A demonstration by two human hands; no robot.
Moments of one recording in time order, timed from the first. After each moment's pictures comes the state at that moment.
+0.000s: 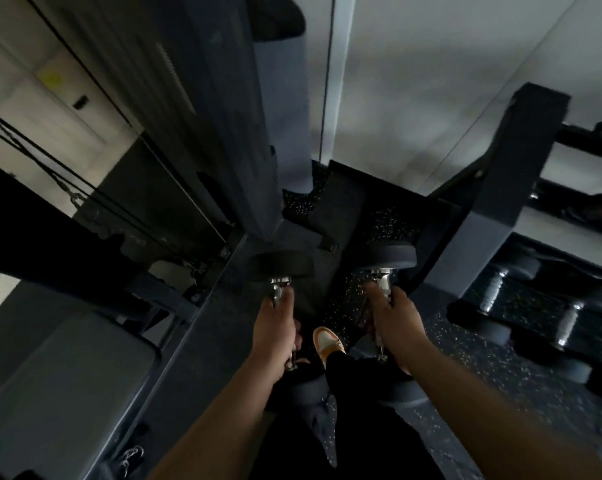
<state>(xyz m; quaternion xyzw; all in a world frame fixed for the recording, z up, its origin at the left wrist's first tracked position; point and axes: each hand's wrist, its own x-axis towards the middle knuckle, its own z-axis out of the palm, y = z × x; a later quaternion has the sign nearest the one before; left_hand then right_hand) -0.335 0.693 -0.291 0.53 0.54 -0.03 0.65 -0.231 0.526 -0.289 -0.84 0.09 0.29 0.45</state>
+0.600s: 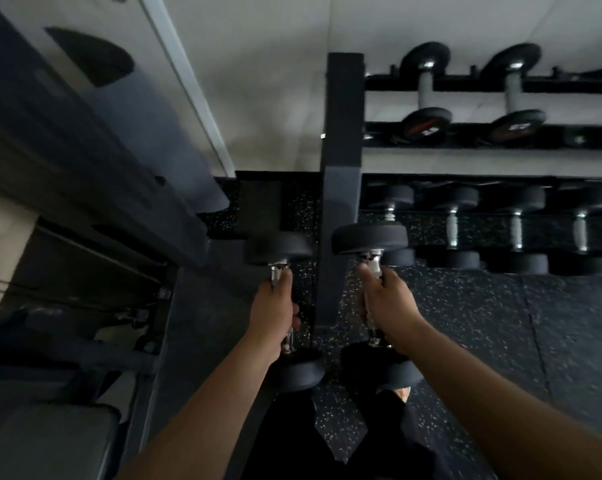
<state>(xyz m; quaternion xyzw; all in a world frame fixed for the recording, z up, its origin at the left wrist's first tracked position) -0.313 0.536 -0.249 0.66 0.37 -0.14 0.63 -0.284 0.349 -0.224 -0.80 0.20 0.20 0.53</state>
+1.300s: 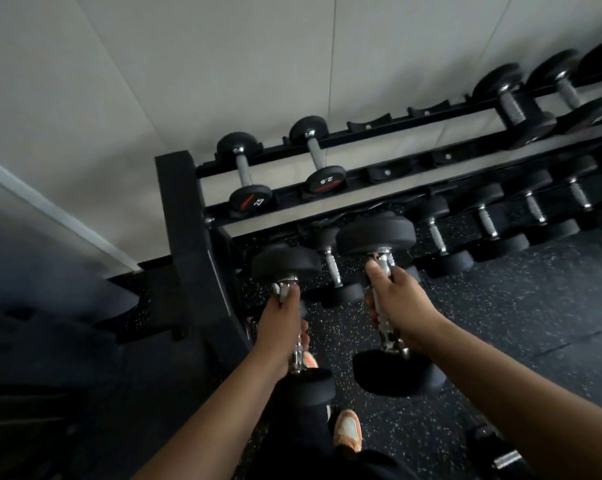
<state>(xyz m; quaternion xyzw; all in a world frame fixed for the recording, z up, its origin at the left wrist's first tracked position) -0.211 0.231 -0.194 0.68 0.21 -0.24 0.66 -0.229 0.034 -0.150 -0.74 0.27 0.08 0.61</state>
